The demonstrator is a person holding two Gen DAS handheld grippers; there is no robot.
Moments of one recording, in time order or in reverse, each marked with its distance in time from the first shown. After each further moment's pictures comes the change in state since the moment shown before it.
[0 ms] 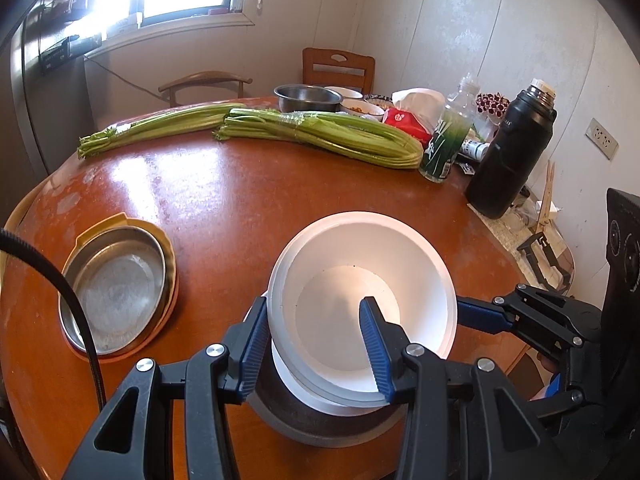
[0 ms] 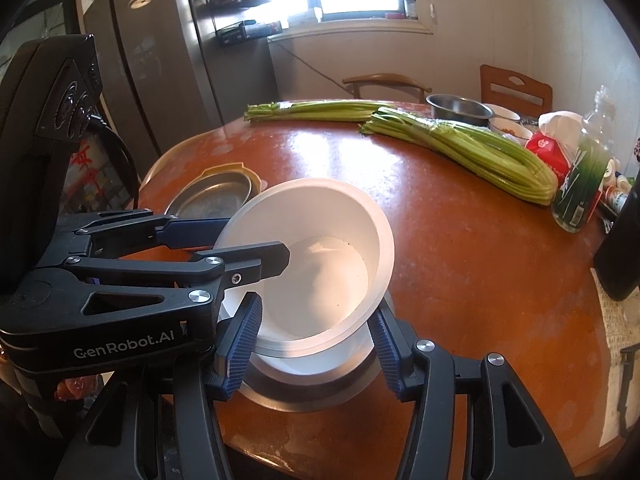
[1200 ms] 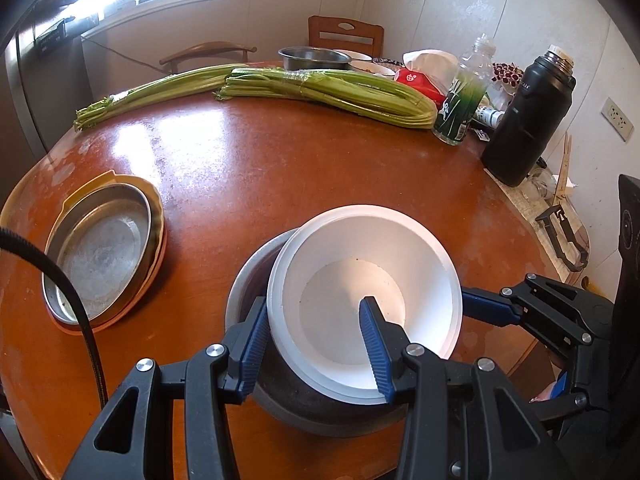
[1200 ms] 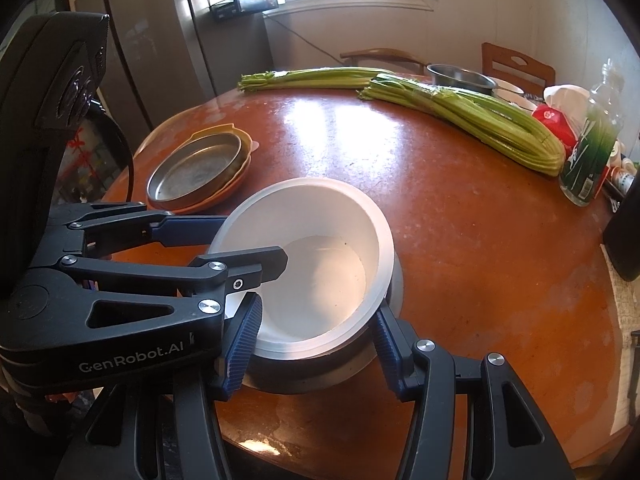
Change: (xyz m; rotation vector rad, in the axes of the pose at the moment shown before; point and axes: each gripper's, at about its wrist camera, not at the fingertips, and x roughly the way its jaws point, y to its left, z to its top) left arm 0.032 -0.001 -0.018 -0.006 0.110 0.029; right arm 0.022 0.002 -0.020 -0.001 0.079 -0.019
